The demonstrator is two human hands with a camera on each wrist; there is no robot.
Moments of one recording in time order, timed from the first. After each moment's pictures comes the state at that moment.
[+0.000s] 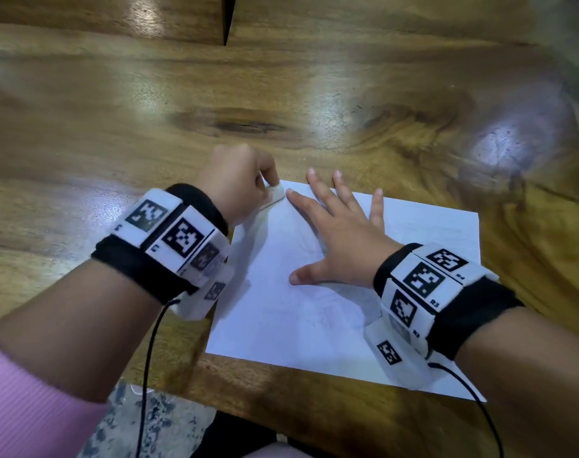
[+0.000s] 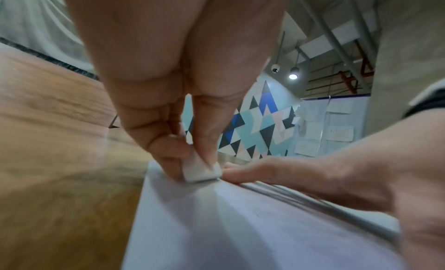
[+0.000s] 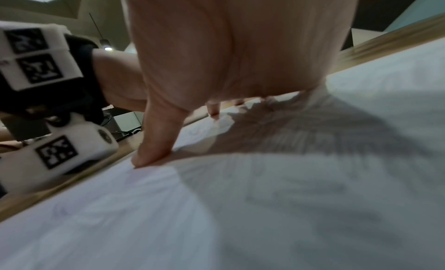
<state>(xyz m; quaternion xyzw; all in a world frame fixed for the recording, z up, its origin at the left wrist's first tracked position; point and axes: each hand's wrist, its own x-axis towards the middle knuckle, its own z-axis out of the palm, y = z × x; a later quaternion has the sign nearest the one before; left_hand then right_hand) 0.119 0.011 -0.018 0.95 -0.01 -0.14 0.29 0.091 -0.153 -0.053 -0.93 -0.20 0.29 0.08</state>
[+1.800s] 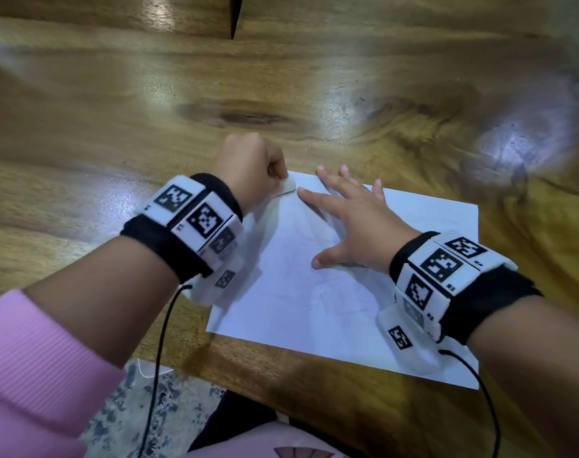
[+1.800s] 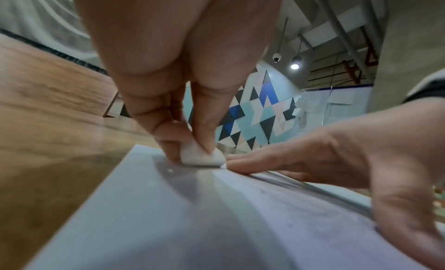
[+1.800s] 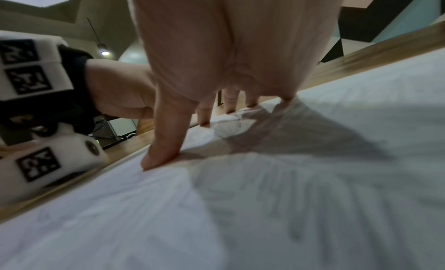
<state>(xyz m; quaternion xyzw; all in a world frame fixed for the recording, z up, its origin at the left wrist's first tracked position) 0.118 -0.003 -0.021 0.96 0.00 -0.11 0.27 0.094 -0.173 -0.048 -0.93 -0.21 0.26 0.16</state>
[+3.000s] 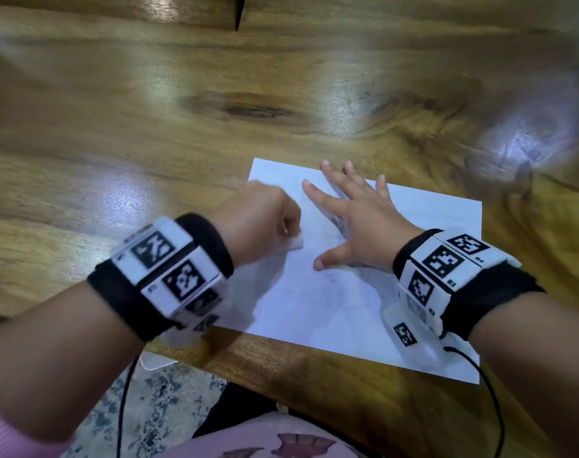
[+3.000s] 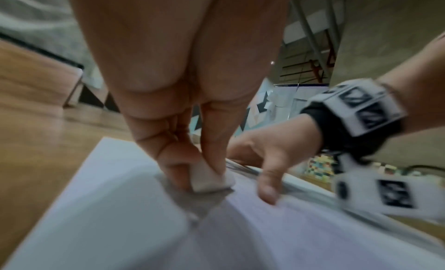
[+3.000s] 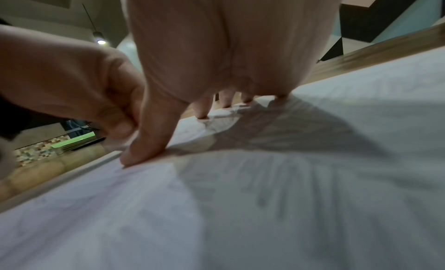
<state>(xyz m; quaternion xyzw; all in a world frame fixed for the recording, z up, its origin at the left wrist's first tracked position) 0.073 -0.006 -0.016 0.95 -0.12 -0.21 0.21 0.093 -0.174 -0.050 -0.93 -0.24 0.28 0.09</state>
